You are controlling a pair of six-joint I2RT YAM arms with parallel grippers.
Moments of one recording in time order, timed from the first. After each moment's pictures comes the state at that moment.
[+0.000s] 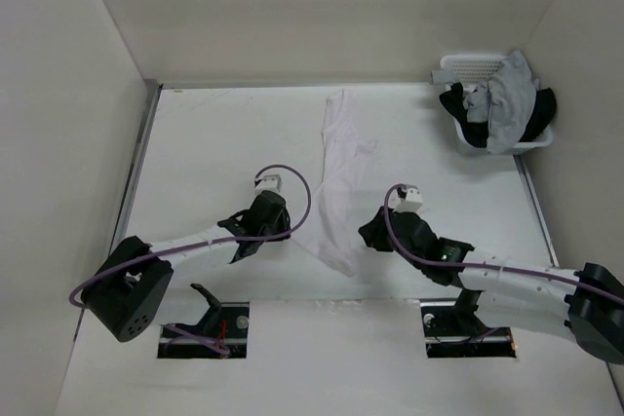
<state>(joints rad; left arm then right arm) -0.70 1.28 0.45 0.01 -0.23 -0.66 0.95 1.00 0.38 0.06 0.36 0.88</state>
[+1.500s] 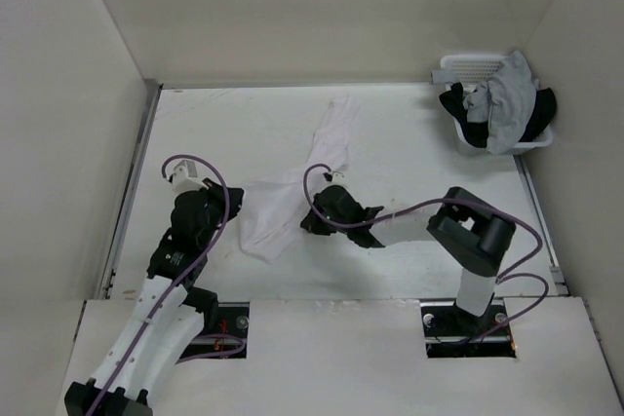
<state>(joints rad) -0.27 0.57 0.44 -0.21 -0.11 -0.82 0.96 1.85 0.88 0.32 0.10 0.94</state>
